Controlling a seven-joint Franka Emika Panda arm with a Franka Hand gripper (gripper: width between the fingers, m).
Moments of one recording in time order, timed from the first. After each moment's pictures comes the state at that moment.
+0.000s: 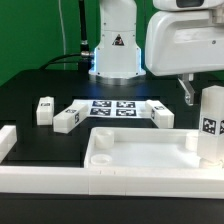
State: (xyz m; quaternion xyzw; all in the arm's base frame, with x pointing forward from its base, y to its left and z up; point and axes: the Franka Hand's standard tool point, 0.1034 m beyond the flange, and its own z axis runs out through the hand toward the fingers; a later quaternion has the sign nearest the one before) arm 0.639 0.104 0.124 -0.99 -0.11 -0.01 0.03
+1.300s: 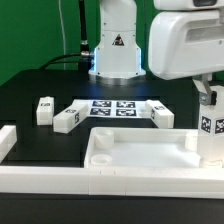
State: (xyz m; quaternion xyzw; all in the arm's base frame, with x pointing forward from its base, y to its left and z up) arm 0.641 0.102 0.124 -0.99 -0.09 -0.02 0.04
